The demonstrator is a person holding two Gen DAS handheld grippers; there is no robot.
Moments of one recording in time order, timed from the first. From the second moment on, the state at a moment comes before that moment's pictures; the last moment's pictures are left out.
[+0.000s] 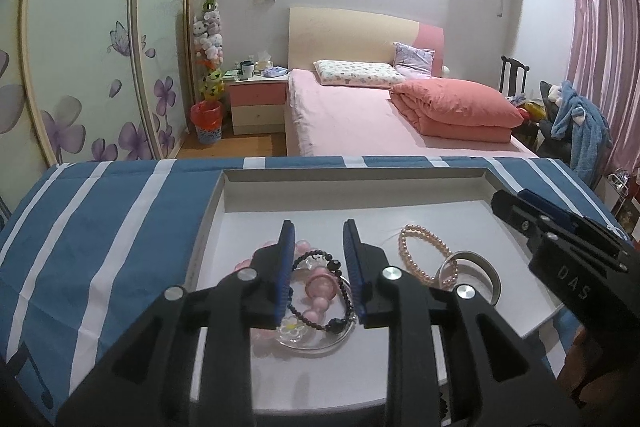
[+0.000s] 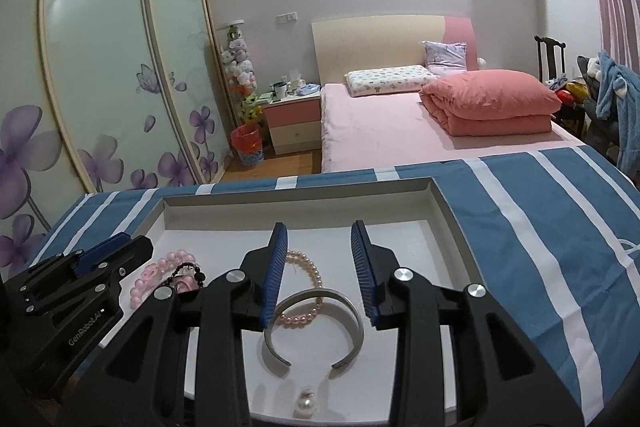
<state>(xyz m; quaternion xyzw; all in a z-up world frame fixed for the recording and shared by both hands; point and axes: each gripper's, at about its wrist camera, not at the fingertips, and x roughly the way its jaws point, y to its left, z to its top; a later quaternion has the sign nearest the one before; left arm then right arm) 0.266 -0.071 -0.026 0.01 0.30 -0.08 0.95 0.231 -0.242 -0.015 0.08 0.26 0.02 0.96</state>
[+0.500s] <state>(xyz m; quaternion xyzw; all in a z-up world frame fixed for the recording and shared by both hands) 0.215 -0.029 -0.012 0.01 0.30 -0.05 0.95 0.187 -0.254 -0.002 0.06 0.27 0.02 0.96</state>
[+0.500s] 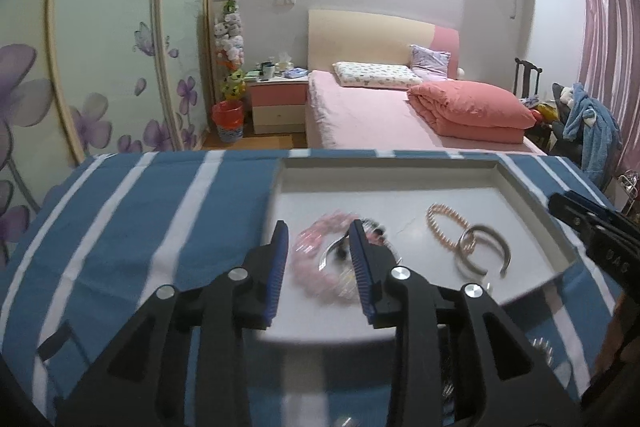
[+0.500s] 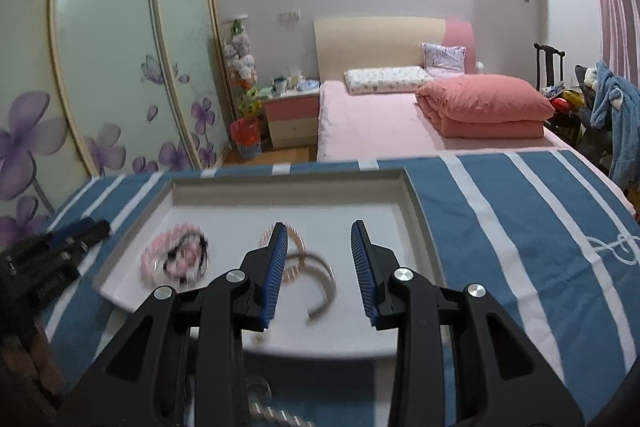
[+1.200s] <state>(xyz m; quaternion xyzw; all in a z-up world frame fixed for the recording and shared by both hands) 0.126 -0.009 -0.049 0.05 0.36 -0.10 0.92 0.128 -0.249 -0.056 0.02 0.41 0.09 0.91</state>
